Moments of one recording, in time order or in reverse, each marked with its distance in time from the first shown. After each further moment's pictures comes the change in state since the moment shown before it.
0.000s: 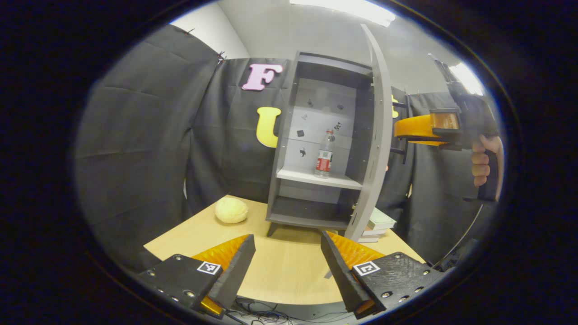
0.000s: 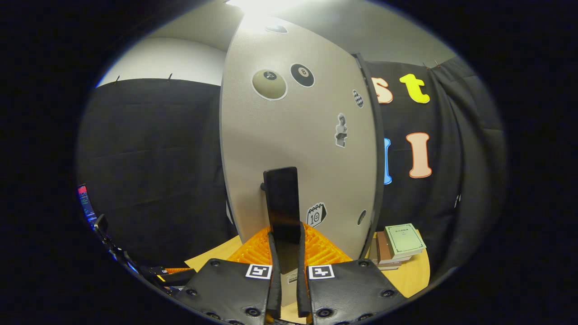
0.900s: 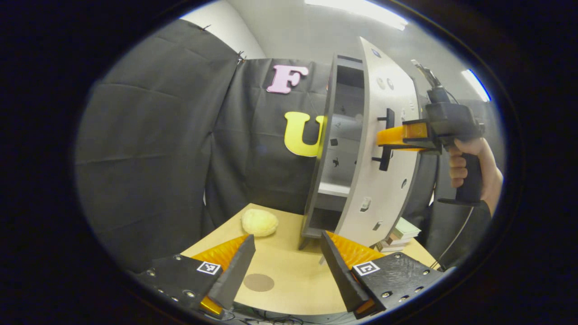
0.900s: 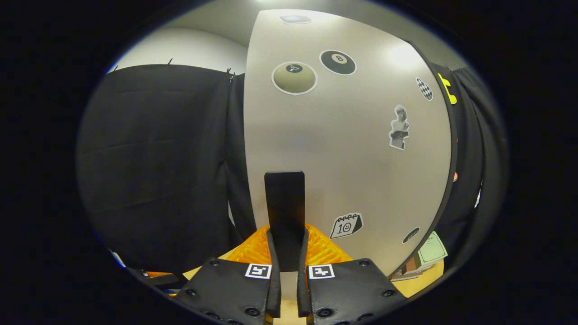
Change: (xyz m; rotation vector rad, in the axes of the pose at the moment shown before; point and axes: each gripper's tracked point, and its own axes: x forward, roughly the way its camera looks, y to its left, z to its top) left arm 0.027 0.126 0.040 -0.023 -0.010 0.135; right arm 0.042 0.036 0.002 -0.052 0.051 0.045
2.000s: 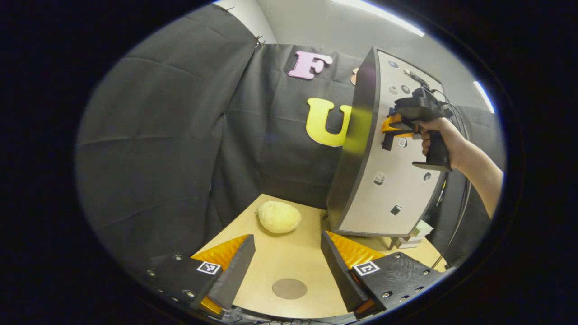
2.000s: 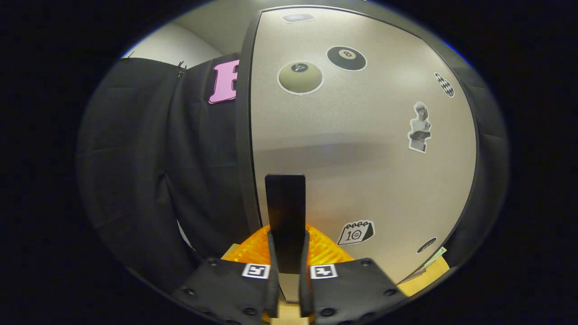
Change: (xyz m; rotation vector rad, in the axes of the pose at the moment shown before) left arm 0.083 0.132 -0.036 -0.073 0.092 -0.025; right arm 0.084 -0.002 0.016 0.067 -0.010 -0.338
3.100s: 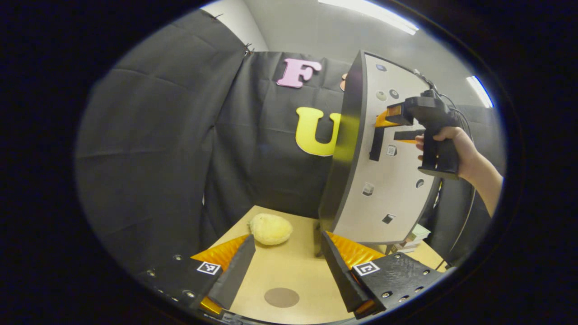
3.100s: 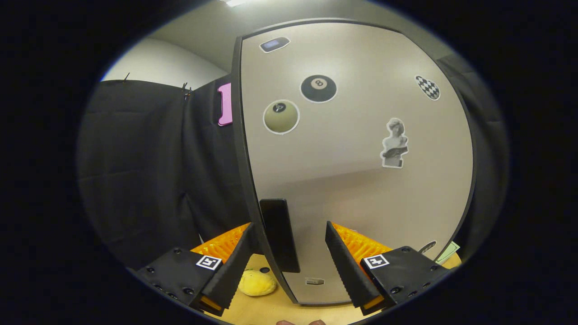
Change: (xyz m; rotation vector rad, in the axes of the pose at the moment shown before) left arm 0.002 -0.021 0.036 0.018 -0.068 -0.001; right arm -0.025 -0.010 0.024 0.076 -0.068 0.083
